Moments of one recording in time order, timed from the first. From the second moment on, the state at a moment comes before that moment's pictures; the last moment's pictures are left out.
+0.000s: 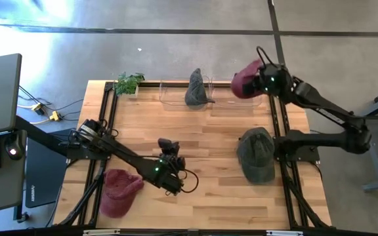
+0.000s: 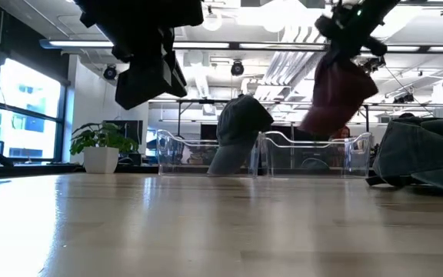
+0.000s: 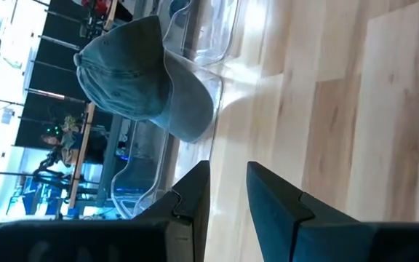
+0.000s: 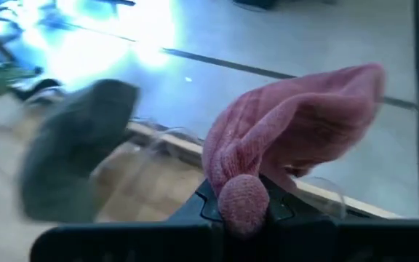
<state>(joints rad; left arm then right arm) -0.49 1.90 1.36 -0.92 -1.16 -0.38 -0.64 1.00 1.03 -0.60 0.36 0.37</state>
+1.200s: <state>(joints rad) -0.50 1.90 1.36 -0.92 -1.14 -0.44 -0.73 1.69 1.43 -1.18 0.56 0.63</state>
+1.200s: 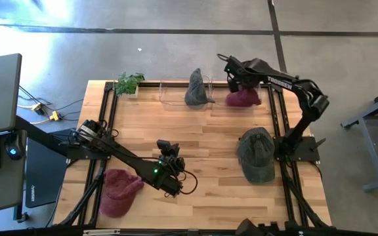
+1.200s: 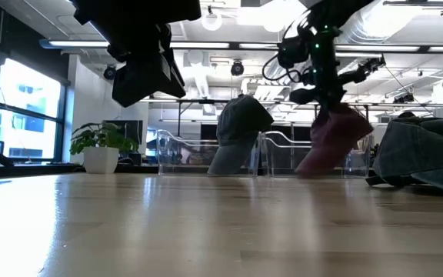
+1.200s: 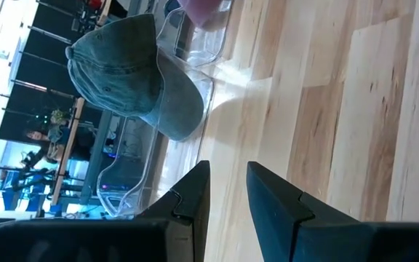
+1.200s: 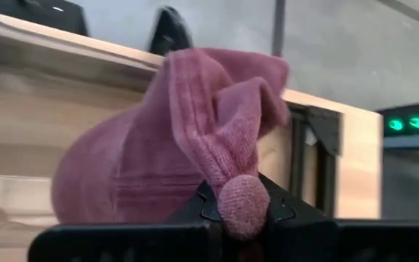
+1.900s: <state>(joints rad) -0.50 1.90 1.36 -0.92 -1.14 -0.45 -0.75 1.63 1.43 -1.28 0.66 0.62</state>
